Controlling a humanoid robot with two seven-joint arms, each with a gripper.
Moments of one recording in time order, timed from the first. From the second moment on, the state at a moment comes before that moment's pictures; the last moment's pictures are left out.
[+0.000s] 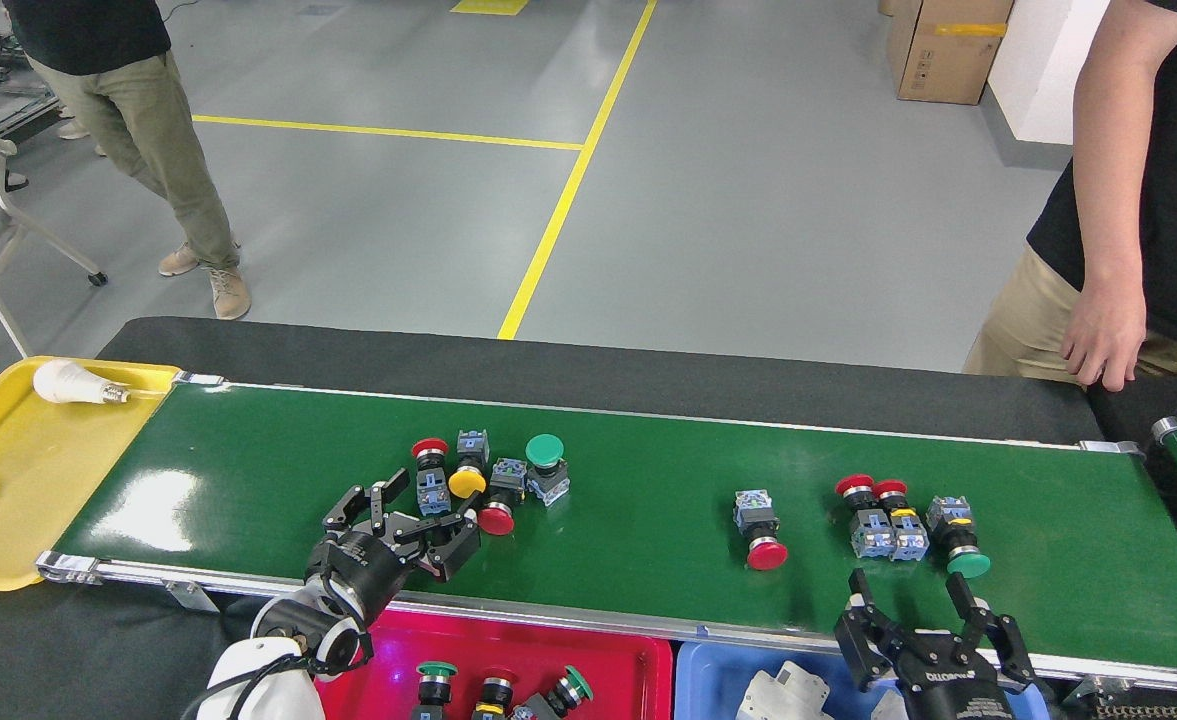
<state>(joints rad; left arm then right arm) -0.40 0.01 -0.02 -1.03 -1.53 -0.37 -0.12 0.13 0.07 -0.04 -1.67 1.44 -0.02 0.09</state>
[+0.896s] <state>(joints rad) -0.46 -0.01 -0.02 -1.03 -1.51 -0.17 -0.11 -0.04 0.07 0.11 -1.45 1.48 0.08 0.09</state>
